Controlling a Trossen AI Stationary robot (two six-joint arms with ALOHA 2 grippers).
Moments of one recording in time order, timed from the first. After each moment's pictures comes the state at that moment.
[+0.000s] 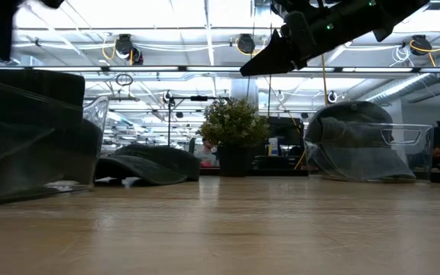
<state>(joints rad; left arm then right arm) -0.63 1.37 1.14 -1.19 -0.23 -1.57 0.08 1.40 0.74 0.31 0.31 -0.12</state>
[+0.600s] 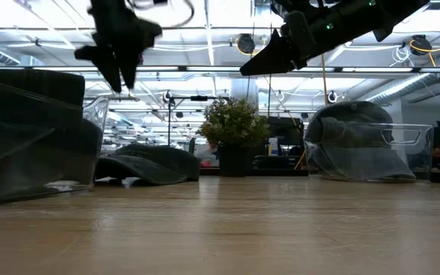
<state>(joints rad) 0.16 1.43 1.28 -1.17 -0.14 -0.83 0.08 1.40 0.74 0.31 0.31 -0.12</state>
